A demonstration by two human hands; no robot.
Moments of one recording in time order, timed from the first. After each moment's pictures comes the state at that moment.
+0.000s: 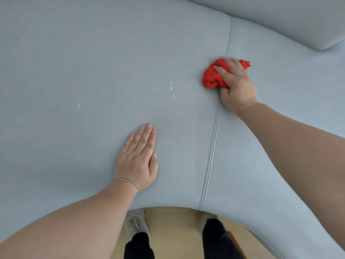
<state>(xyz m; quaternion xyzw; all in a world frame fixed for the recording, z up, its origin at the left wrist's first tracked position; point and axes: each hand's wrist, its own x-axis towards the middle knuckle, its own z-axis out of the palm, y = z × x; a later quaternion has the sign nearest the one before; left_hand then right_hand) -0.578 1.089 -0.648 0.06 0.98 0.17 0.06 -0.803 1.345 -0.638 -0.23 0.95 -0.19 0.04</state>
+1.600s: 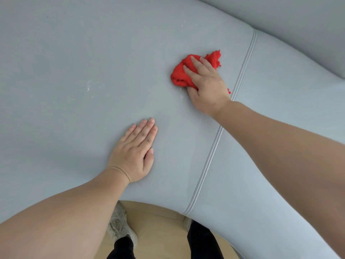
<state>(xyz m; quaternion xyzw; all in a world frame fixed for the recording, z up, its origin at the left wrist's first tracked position) -0.576 1.091 -0.652 0.05 0.99 0.15 0.06 -0.799 1.253 -0.626 -0.32 0.92 -0.16 0.16</state>
